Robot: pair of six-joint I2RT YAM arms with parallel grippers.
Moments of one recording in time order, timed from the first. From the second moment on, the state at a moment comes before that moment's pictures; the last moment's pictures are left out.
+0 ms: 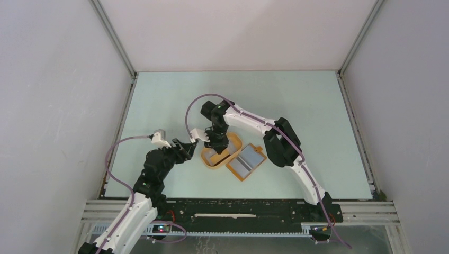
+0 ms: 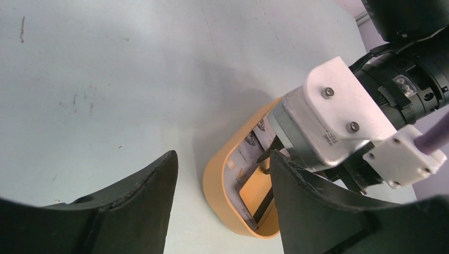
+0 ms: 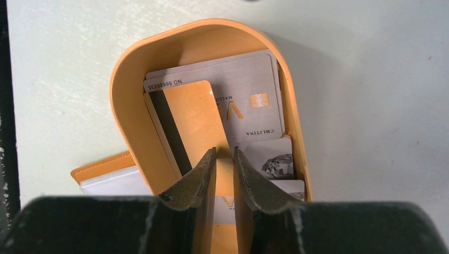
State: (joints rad) left arm -0.29 0.48 0.11 0.11 0.06 -0.65; right arm 0.87 2.37 2.08 -1.18 -0.49 -1.01
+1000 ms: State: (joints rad) left arm -0.29 0.48 0.11 0.11 0.06 -0.65; right arm 0.89 2.22 1.89 -1.23 -0.49 -1.04
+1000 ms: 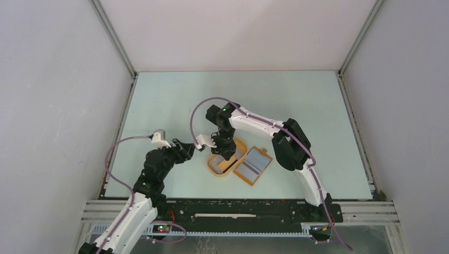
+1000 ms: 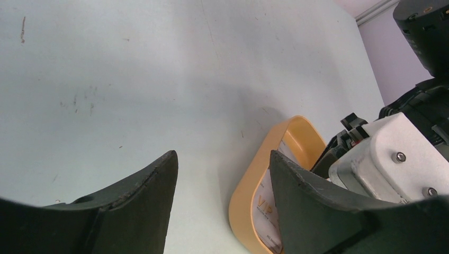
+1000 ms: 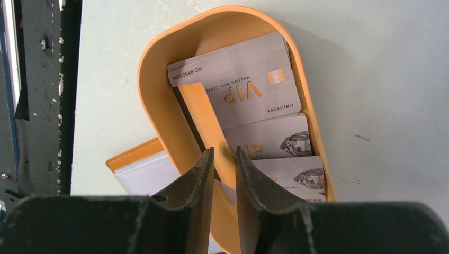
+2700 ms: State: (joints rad) left arm -0.28 0.56 0.06 0.30 0.32 -0.67; right arm 0.90 1.99 1.64 -1.14 -0.47 -1.09
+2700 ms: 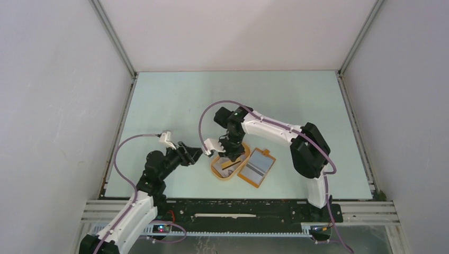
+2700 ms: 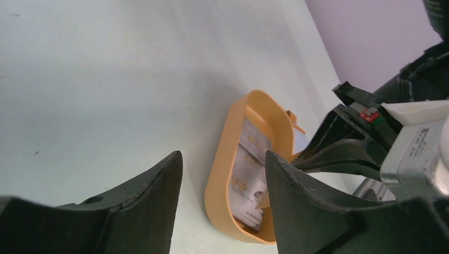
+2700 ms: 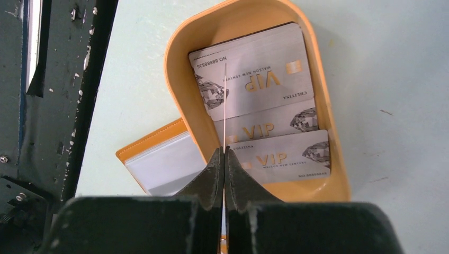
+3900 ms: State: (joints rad) left arm -1.23 1.01 0.28 0.49 -0.11 -0.58; right arm 0.24 1.40 1.20 -1.02 -1.03 -0.63
